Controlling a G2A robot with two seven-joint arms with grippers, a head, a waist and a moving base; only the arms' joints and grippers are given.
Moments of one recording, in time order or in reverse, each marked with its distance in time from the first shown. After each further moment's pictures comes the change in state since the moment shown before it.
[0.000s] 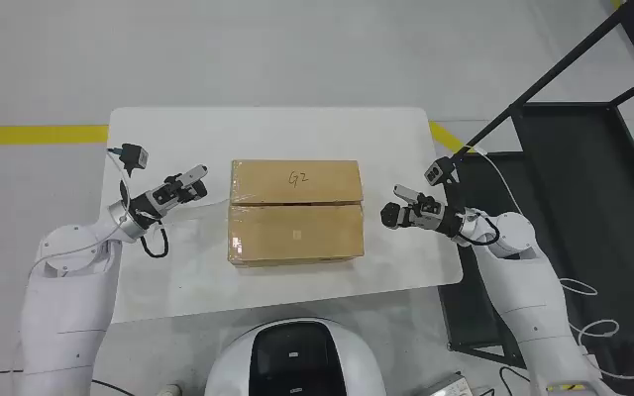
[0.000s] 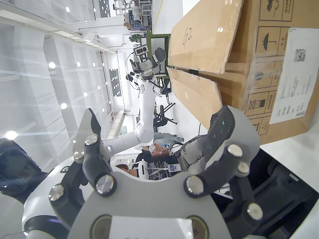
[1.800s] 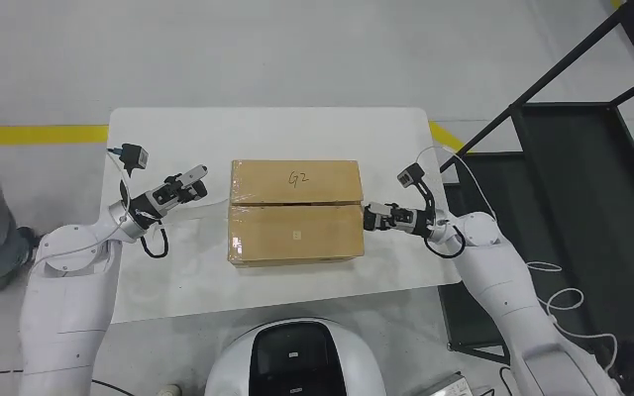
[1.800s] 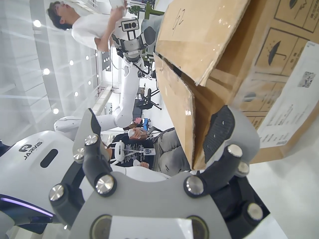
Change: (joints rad) left arm 0.000 0.000 0.000 0.000 0.000 0.000 0.000; right arm 0.203 -0.031 -0.264 0.311 0.031 -0.381 0.078
